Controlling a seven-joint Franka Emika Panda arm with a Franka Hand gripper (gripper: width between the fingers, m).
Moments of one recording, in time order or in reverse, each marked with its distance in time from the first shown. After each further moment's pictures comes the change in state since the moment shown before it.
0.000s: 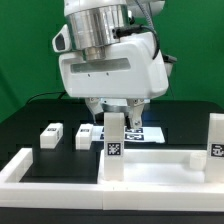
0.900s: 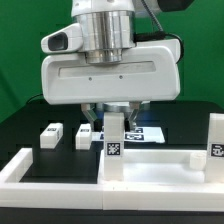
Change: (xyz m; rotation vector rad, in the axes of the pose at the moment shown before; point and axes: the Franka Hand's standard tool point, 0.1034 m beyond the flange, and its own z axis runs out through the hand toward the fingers) arm 0.008 0.001 0.006 -0.076 0.061 -0.426
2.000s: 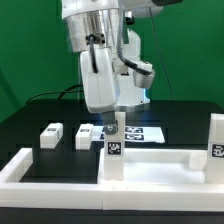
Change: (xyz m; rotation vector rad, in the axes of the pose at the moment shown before) arm -0.001 0.000 0.000 0.054 -0.059 1.313
